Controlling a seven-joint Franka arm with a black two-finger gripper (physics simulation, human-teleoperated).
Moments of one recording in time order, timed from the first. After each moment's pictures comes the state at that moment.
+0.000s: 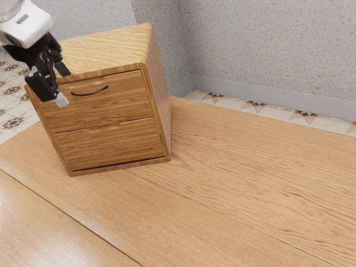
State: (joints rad) arm -0.12 -0.27 0.27 -1.55 0.16 1.62 1.00
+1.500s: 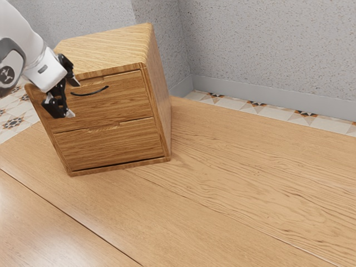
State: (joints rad) arm -0.12 -0.20 0.45 -1.78 0.22 2.10 1.29
